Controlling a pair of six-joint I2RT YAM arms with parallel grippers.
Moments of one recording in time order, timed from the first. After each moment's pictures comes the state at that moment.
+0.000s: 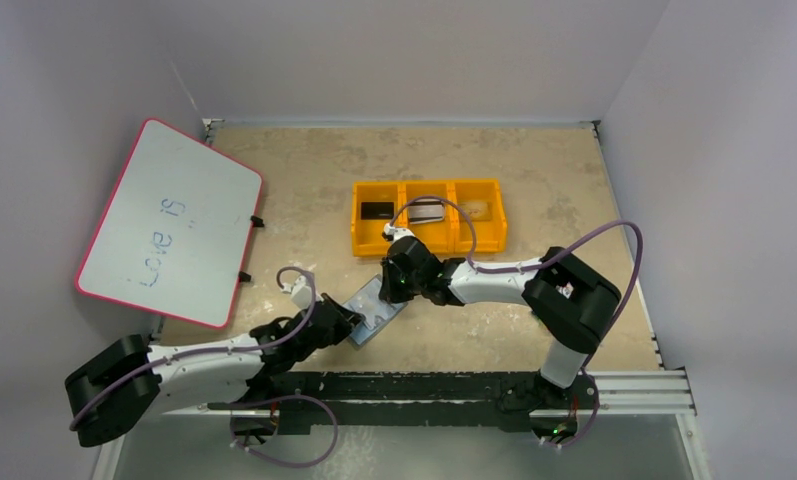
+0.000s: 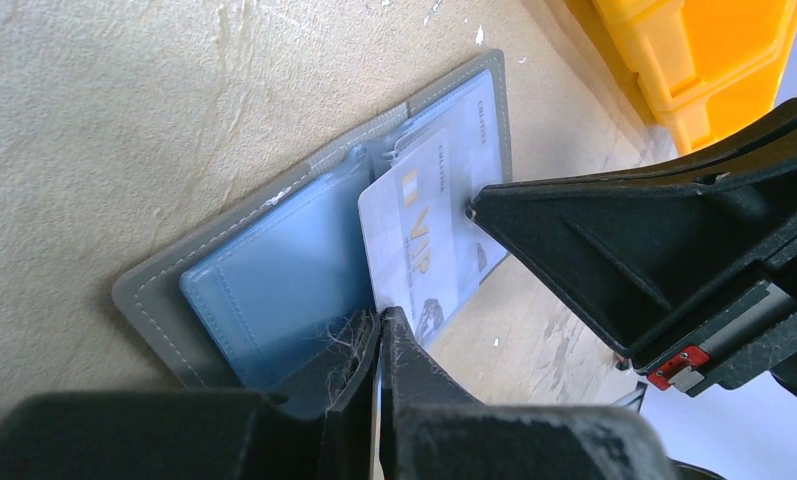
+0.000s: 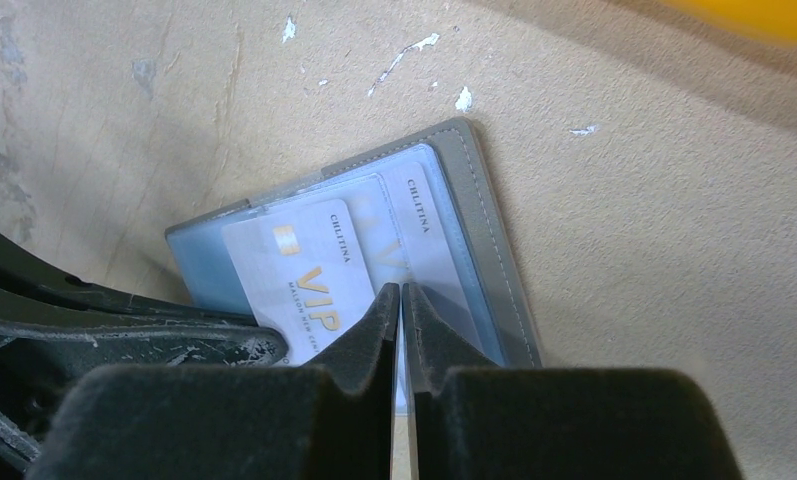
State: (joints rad) left arm -1.00 0.95 0.12 0.16 -0.39 -1.44; right arm 0.94 1.73 0.89 0.02 0.01 0.67
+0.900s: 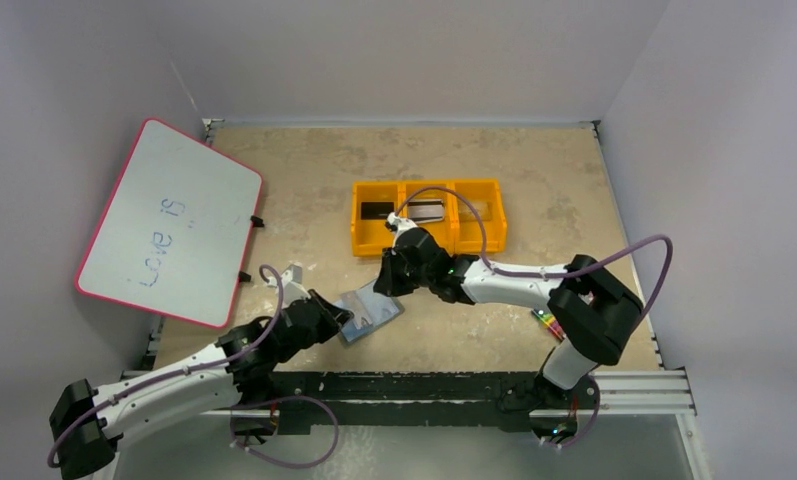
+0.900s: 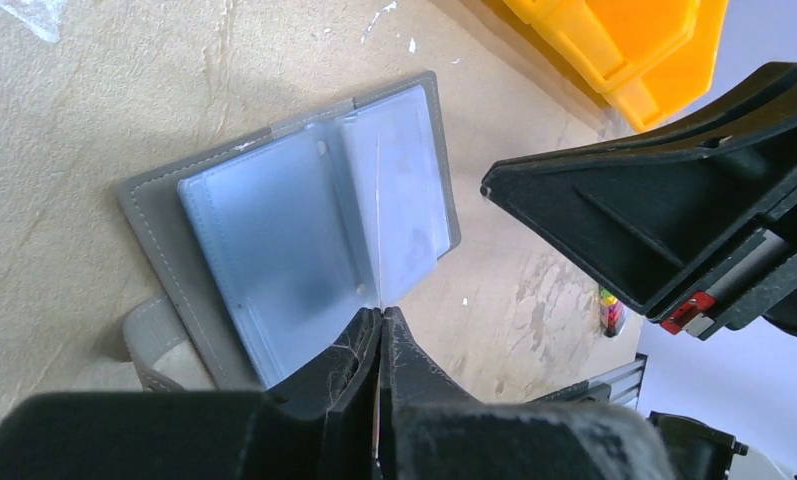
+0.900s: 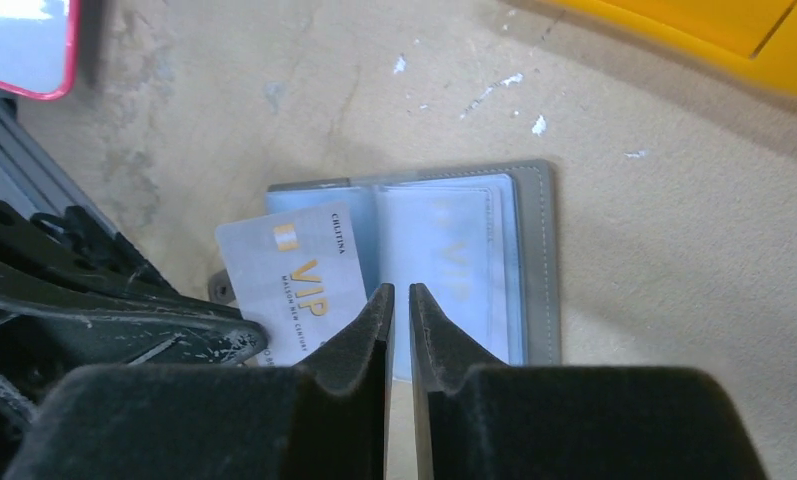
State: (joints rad) left arm -1.00 0.56 0.21 -0.28 -0.40 -1.36; right arm 0.93 1.63 0.88 0.03 -0.06 0.69
